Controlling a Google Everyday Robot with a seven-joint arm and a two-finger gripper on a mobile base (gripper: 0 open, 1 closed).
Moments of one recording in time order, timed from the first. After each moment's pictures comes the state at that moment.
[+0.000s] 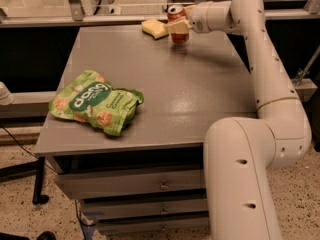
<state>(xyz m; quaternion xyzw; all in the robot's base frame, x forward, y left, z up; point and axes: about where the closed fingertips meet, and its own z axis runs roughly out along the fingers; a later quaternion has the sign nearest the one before) 0.888 -0.080 0.902 -0.44 0.67 0.19 0.57</state>
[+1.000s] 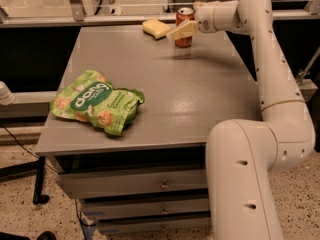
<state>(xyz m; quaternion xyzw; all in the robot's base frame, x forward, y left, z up) 0.883 -0.105 0.902 -0.43 0.68 0.20 0.56</state>
